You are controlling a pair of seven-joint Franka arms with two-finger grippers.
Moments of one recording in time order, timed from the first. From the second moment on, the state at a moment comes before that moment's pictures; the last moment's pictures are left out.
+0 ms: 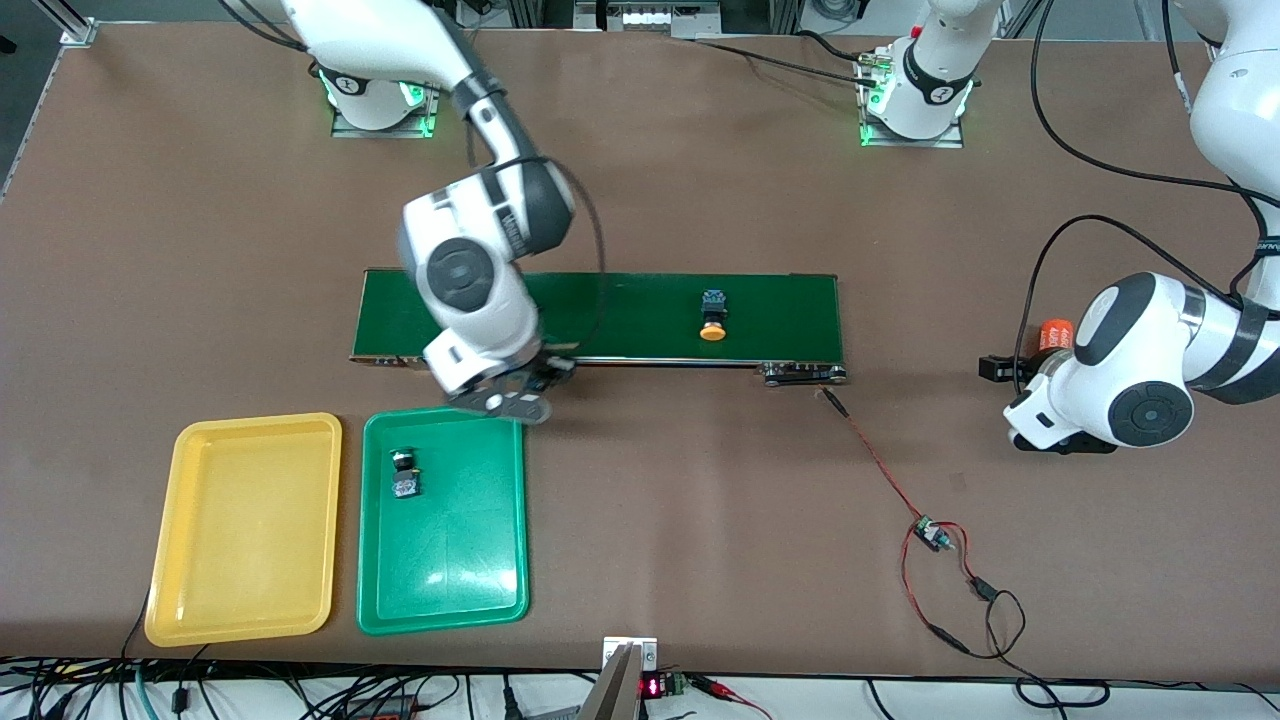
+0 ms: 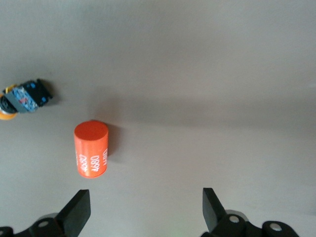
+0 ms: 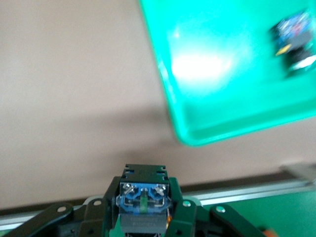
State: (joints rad) left arm 0.71 0.81 -0.90 -1.56 0.71 1.49 -0.38; right arm 0.71 0.64 -0.28 -1.43 0.21 2.08 0.55
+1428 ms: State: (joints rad) left arm 0.85 0.84 -0.79 -1.75 0.84 1.71 -0.10; right arm 0.52 0.91 -0.29 -1.08 0.22 2.03 0.18
